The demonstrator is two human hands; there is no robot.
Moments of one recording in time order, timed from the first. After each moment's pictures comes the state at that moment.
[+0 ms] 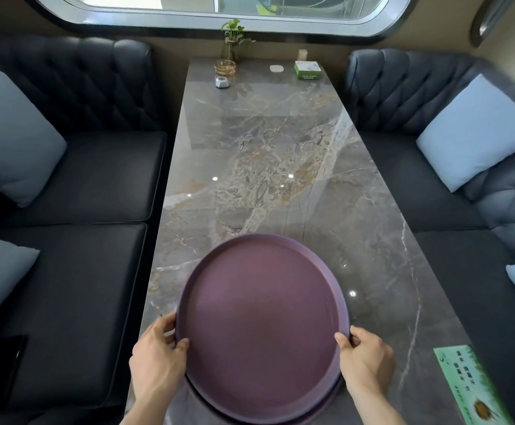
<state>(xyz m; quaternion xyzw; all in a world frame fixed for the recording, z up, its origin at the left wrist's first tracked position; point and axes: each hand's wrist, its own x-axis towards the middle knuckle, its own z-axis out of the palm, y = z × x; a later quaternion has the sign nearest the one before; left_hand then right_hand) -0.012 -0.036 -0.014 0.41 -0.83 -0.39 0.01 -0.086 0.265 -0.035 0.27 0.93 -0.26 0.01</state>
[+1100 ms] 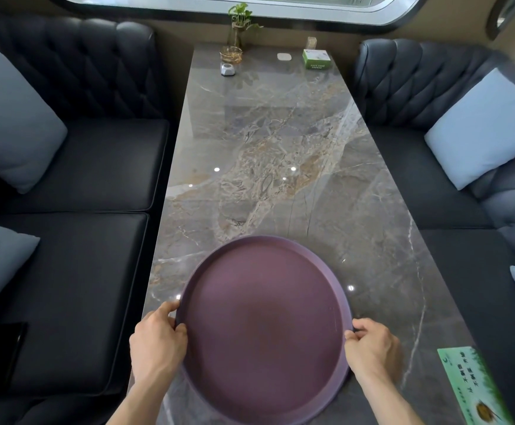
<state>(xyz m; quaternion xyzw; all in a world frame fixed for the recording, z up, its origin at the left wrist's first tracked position) -0.026 -0.047 -0.015 0.39 -0.87 -0.30 -0.02 -0.100 0.267 -0.024 0.27 0.93 -0.25 0.06</state>
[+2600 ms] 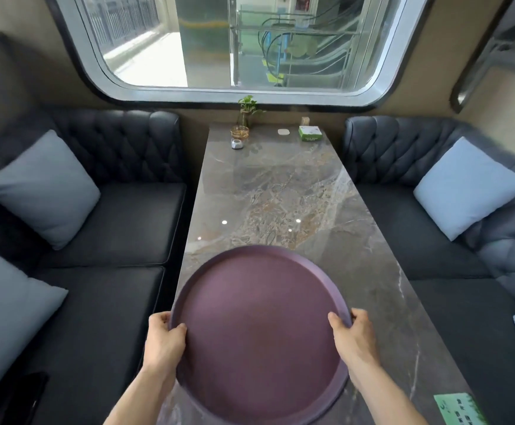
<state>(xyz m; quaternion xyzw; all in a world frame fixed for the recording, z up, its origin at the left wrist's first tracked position) -0.050 -0.066 0.070 0.48 -0.66 -0.58 0.04 -0.137 0.223 0.074 0.24 0.85 -0.46 0.08</state>
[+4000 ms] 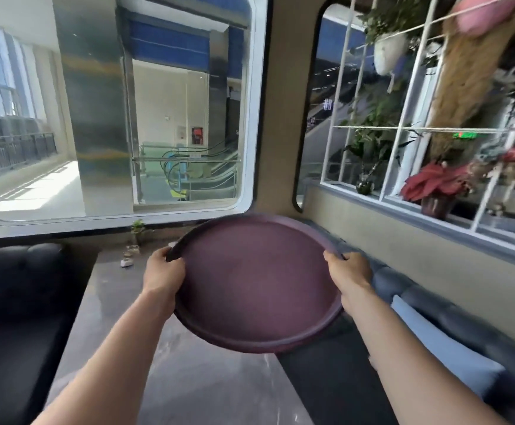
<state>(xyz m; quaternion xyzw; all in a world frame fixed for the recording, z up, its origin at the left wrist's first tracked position) -0.135 0.161 0.395 0.15 -0.68 -0.70 0.16 -0.128 0.465 0.404 0.23 0.77 -0.55 -0.23</state>
